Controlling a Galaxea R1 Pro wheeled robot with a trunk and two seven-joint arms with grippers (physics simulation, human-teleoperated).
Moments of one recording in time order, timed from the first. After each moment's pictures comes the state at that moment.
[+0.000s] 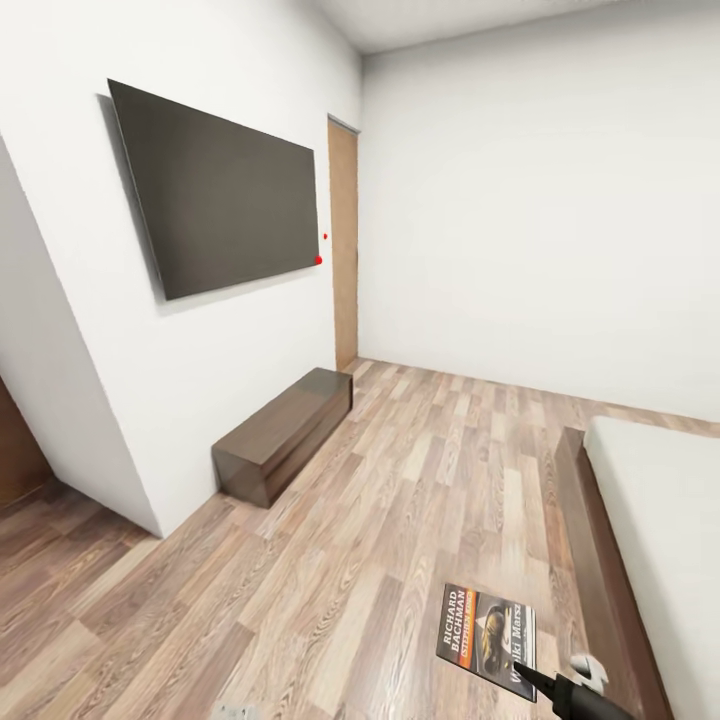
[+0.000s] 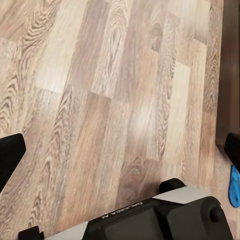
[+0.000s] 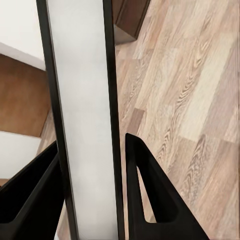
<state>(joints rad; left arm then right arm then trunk) -0.43 0.07 0.16 -0.02 -0.10 -0.19 -0.54 -0.45 -0.34 0.06 -0.08 -0.59 0.06 1.09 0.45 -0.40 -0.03</state>
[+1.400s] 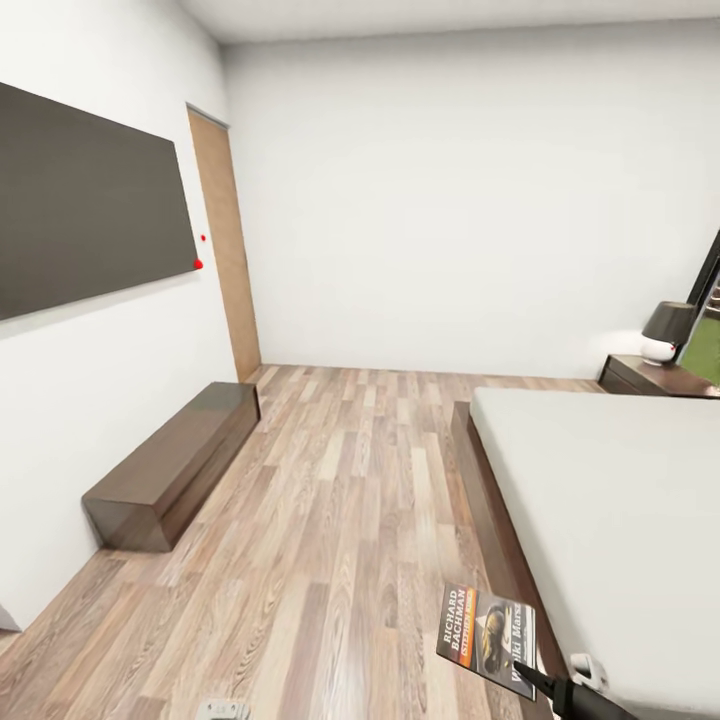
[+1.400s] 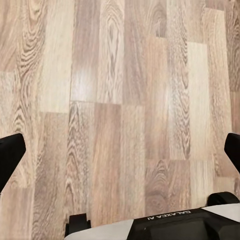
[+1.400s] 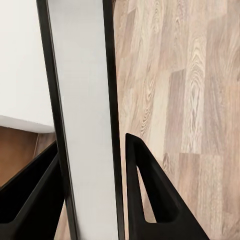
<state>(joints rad) -0.43 0.07 0.15 -0.02 -0.10 -0.19 -0.29 -0.45 -0.34 0.06 -0.08 -0.59 0.06 1.09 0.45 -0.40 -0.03</state>
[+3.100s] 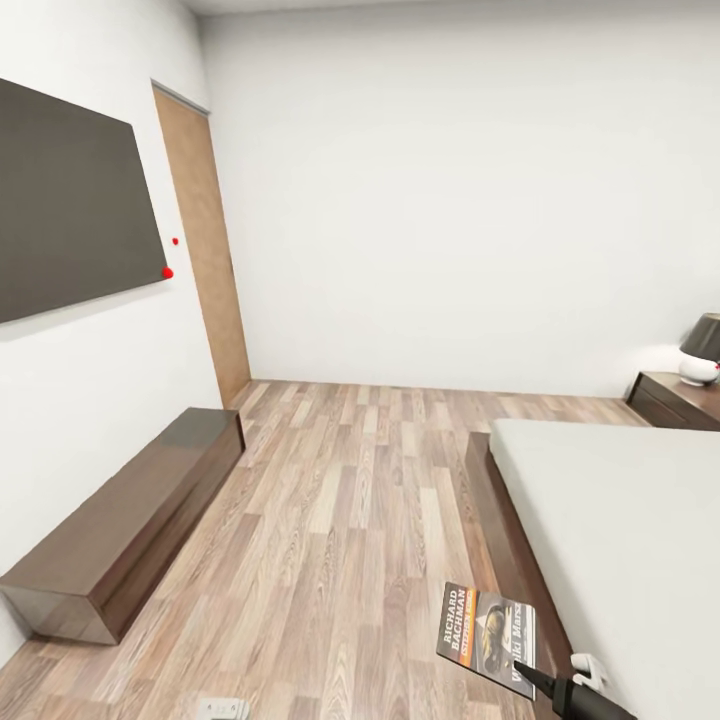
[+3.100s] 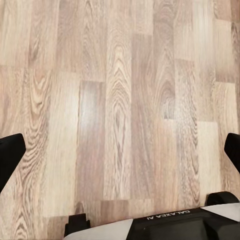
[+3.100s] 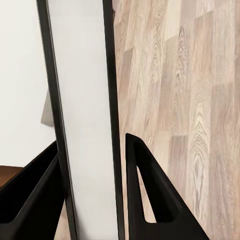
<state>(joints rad) -0.43 0.07 0.15 -0.02 -0.10 -0.19 -0.30 -0.45 -0.34 0.06 -0.08 -0.59 0.06 1.09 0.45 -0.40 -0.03</state>
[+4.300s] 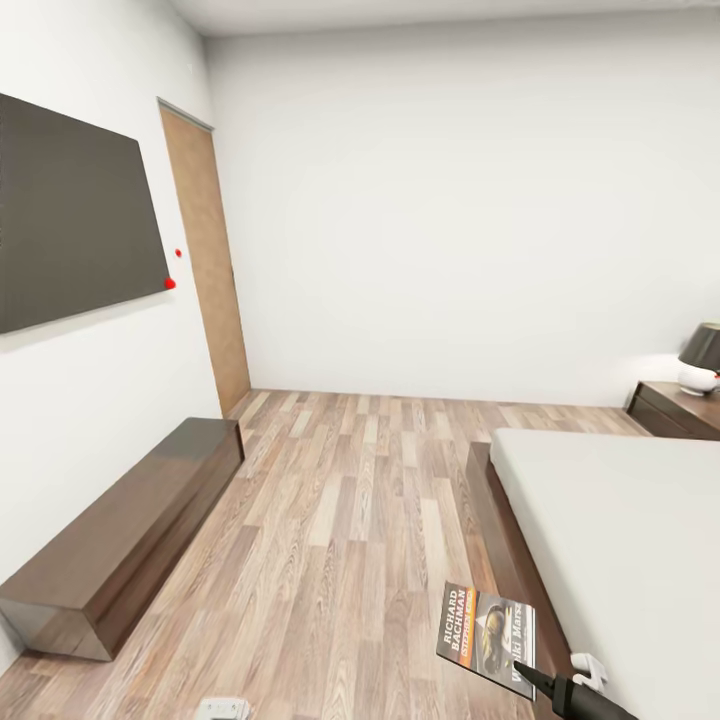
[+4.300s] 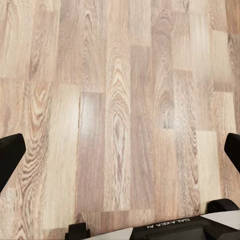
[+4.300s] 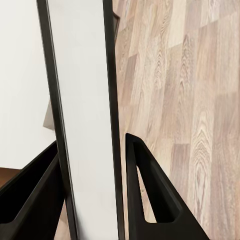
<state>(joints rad) -0.43 0.07 0.15 -0.02 -0.10 -0.19 -0.30 -0.45 -0.34 0.06 -0.08 -0.59 0.06 1.09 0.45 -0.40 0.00</state>
